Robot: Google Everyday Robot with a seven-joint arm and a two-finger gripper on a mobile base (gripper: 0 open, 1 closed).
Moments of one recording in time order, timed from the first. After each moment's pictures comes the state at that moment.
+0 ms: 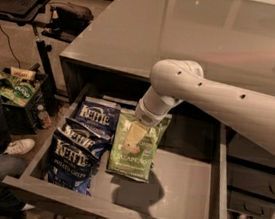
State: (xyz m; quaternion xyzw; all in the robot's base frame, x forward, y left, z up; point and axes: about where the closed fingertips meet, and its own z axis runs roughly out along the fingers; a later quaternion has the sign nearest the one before) arm 0.578 -0.013 0.673 -0.58 0.80 0.10 0.14
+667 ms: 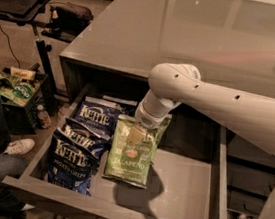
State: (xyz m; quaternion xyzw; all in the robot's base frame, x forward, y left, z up) arm 0.578 -0.015 0.654 -0.58 0.80 0.10 0.13
